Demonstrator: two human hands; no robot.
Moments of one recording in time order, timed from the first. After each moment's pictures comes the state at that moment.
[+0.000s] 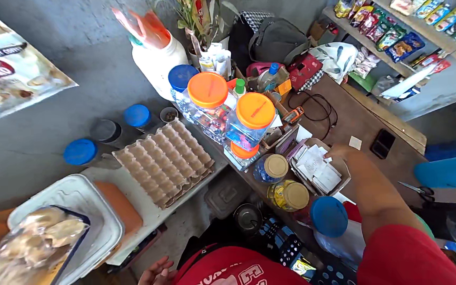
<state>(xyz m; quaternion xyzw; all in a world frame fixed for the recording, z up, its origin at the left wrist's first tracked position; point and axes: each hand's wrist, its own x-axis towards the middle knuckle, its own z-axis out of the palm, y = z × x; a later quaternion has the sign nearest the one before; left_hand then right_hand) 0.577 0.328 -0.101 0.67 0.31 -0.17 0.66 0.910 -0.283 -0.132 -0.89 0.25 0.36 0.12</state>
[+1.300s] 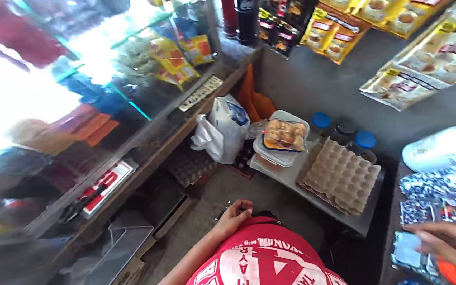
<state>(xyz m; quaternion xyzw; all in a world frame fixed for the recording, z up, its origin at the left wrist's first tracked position) 0.377 0.363 -0.095 0.52 0.43 0.11 0.73 0.784 0.163 0.095 -0.77 -0.49 0.36 0.21</state>
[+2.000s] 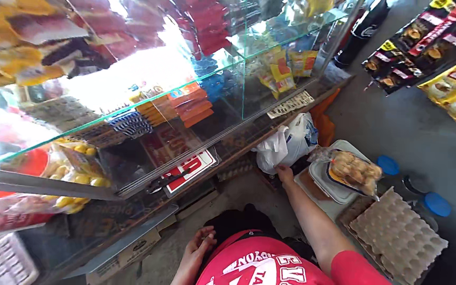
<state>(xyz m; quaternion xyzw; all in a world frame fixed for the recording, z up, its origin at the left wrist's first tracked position) 0.148 0.318 -0.115 0.30 0.66 0.35 0.60 0.467 0.568 -0.226 -0.74 -0.39 0.48 0.27</state>
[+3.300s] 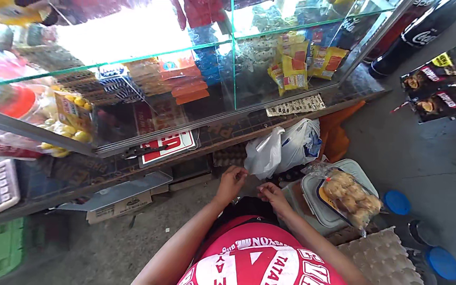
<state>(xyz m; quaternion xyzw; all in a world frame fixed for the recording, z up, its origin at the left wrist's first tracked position) 0.311 0.490 -0.135 0.57 0.66 0.33 0.37 0.517 0.506 -0.165 -0.52 -0.41 0.71 0.23</state>
